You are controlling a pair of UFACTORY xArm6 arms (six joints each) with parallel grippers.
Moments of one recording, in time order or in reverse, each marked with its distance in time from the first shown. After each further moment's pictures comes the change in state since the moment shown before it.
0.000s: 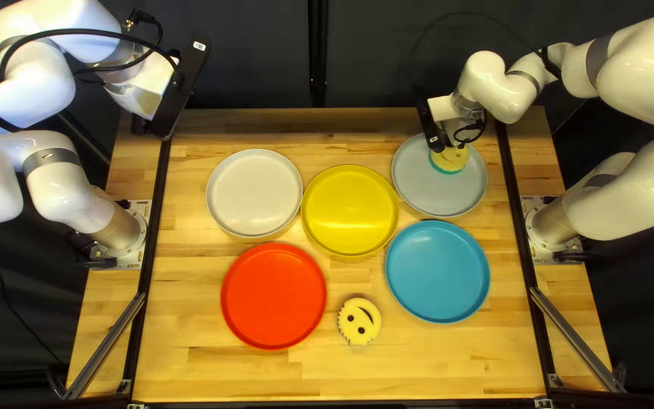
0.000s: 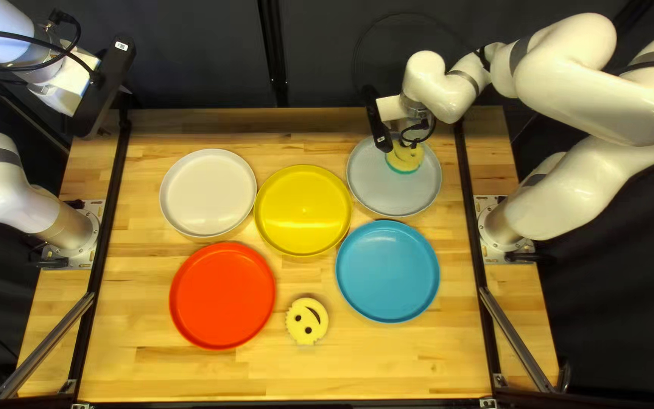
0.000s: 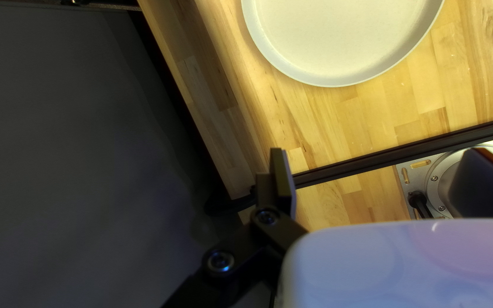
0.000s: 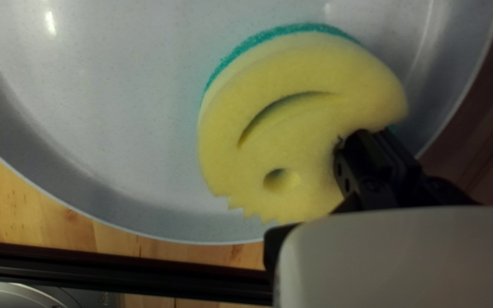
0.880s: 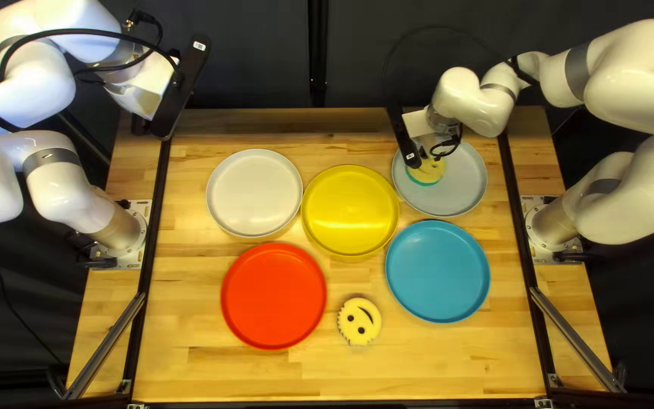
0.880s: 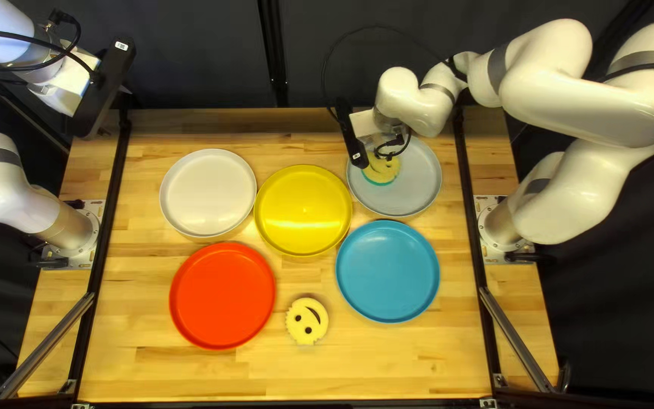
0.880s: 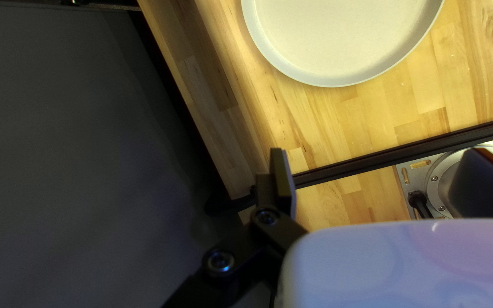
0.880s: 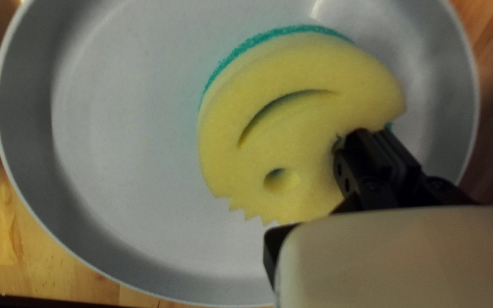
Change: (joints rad) left arm 0.000 0.000 0.000 0.000 0.000 0.000; right arm 0.099 -0.079 0.083 -0.020 -0.033 0.075
